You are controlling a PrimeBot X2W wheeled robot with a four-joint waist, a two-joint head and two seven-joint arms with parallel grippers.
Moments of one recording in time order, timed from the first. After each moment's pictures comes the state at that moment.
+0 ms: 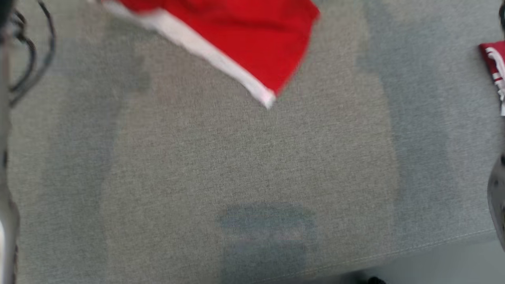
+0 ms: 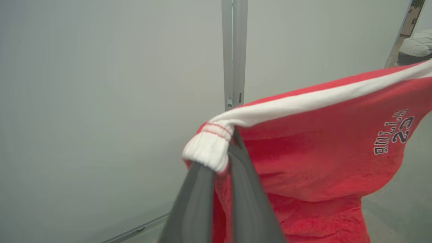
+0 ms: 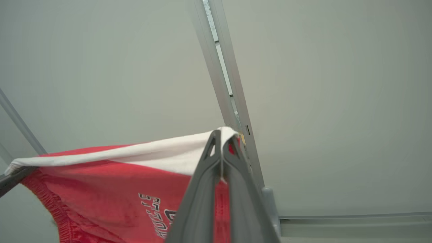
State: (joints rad) left arm -1.23 0.34 -0.28 0.16 -0.51 -0.08 0.44; right arm -1.24 -0.22 0.05 0.27 0.65 0.13 0.26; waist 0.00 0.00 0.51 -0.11
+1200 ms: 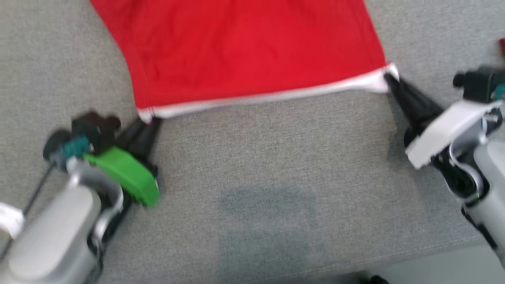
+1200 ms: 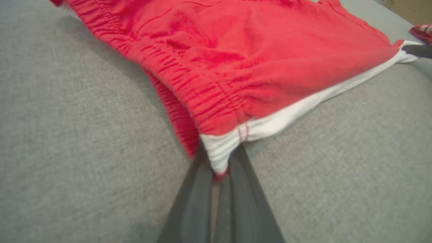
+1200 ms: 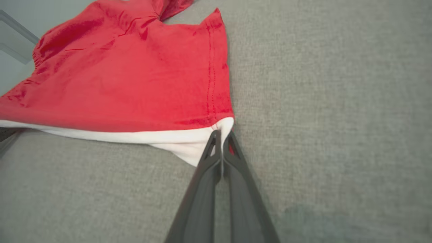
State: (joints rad) left arm -0.63 0.55 -0.70 0.18 -0.72 -0.02 -0.06; right arm -0.61 -0.53 0.46 0.23 0.85 0.13 0.01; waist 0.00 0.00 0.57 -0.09
